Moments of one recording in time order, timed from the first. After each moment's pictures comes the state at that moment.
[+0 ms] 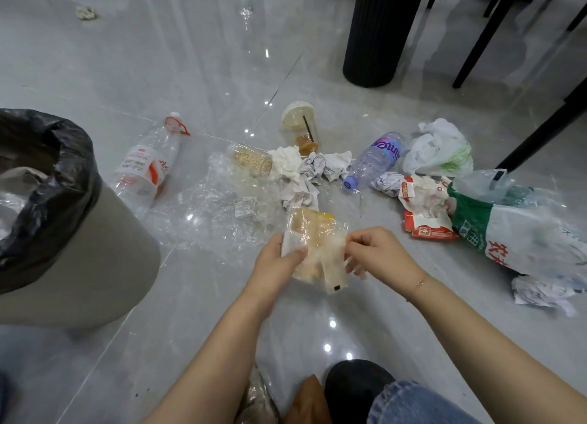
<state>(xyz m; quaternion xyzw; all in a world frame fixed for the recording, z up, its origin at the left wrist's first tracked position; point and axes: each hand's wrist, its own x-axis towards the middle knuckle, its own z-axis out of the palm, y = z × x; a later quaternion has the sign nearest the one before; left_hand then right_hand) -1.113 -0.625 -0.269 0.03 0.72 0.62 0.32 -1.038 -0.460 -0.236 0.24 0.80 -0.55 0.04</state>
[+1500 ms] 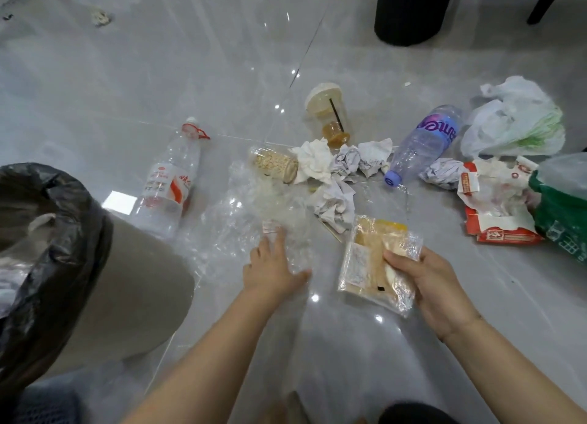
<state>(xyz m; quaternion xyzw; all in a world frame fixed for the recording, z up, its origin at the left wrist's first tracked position) -1.201 -0.637 -0.312 0.14 0.95 0.03 0.28 -1.053 -0.448 -0.303 0.41 0.45 -0.79 -0.07</state>
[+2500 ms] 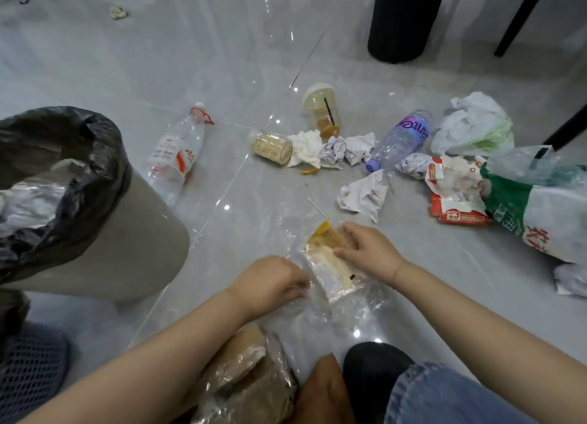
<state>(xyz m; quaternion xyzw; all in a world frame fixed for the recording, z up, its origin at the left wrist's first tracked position) -1.125 -0.680 -0.285 0.54 0.81 0.10 0.20 -1.055 -0.466 -0.303 0.14 0.90 -0.40 0.07</state>
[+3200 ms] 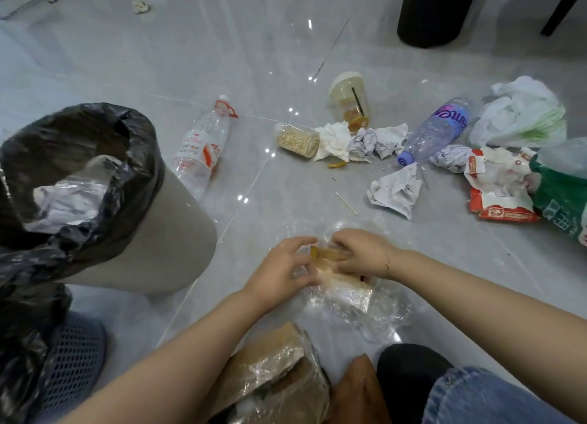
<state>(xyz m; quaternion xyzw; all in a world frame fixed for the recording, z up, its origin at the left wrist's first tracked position) -1.144 -0.713 -0.317 0.39 0.86 0.27 0.20 -1.099 -0.509 -0.315 -0.01 0.94 -0.26 0.22</state>
